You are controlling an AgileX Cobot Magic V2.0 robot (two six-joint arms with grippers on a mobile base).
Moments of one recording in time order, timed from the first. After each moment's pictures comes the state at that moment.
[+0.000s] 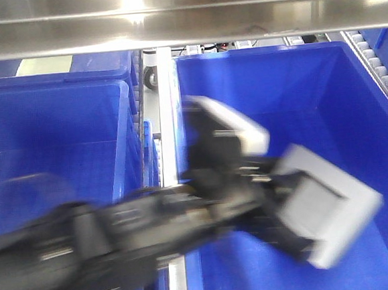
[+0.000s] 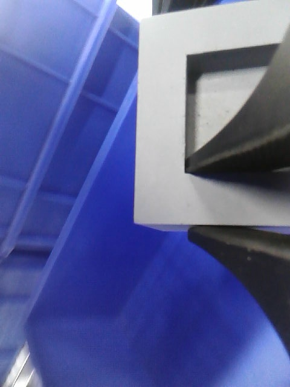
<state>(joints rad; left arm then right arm) -1.00 1.53 -1.02 -0.05 -0.14 -0.10 -0.03 -0.01 0.02 0.01 0.19 0.01</state>
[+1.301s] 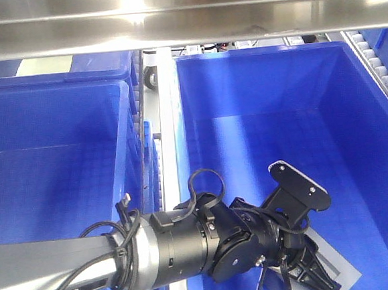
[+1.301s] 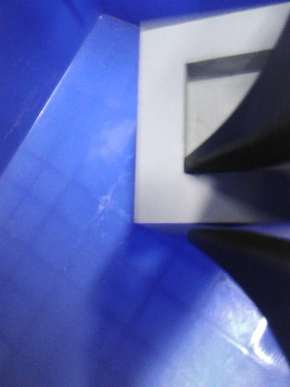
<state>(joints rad) -1.02 1.95 -1.32 -0.05 0.29 -0.10 -0.03 -0.01 0.02 0.01 0.18 0.01</state>
